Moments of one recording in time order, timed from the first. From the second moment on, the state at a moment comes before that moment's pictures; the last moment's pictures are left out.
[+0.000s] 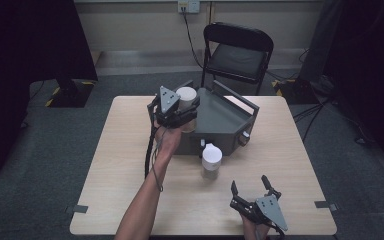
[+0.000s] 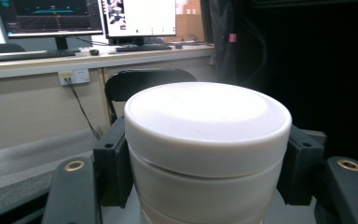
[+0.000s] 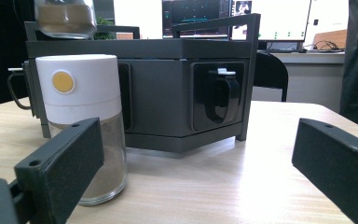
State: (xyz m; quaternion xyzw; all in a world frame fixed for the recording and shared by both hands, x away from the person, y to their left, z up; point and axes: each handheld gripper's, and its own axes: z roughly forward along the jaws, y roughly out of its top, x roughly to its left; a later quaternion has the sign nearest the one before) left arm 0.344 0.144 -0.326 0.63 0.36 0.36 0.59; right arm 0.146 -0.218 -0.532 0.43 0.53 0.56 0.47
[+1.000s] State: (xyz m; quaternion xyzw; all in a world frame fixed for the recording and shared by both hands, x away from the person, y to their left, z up) left arm 0.364 0.128 -0.333 0.63 0.40 0.35 0.57; right arm 0.146 -0.218 -0.532 0.43 0.53 0.56 0.47
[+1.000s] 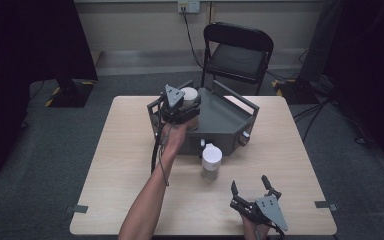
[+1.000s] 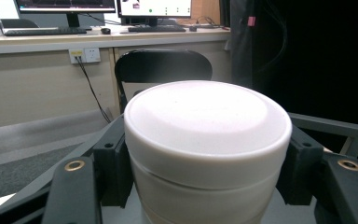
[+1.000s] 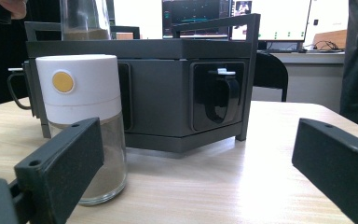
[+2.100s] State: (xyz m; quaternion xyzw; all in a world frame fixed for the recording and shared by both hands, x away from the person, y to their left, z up) left arm 0.360 0.137 -0.337 0.62 0.38 0.35 0.59; right arm 0.146 -0.218 -0.532 0.43 0.53 0.56 0.47
